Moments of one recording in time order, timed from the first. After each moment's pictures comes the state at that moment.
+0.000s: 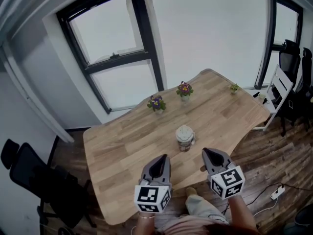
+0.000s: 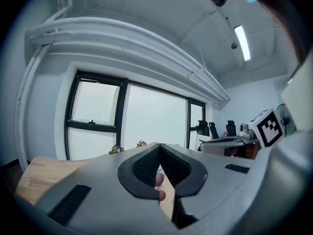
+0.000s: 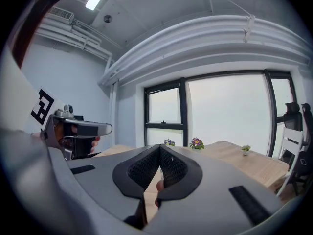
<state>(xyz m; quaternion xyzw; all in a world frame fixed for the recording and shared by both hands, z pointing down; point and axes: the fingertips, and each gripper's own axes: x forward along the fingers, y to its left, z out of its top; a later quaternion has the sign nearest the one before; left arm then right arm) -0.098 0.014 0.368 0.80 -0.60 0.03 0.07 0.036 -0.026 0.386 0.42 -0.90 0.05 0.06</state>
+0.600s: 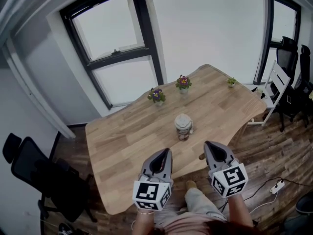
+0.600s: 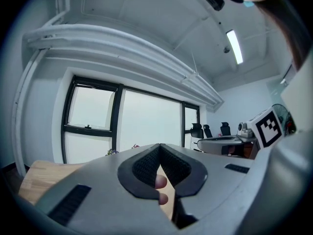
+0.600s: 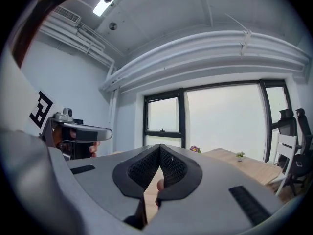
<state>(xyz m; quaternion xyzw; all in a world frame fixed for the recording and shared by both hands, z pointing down) -0.076 0.072 0.341 0.81 -0.58 0.02 0.05 0.052 0.035 0.349 0.44 -0.90 0.02 0.03</state>
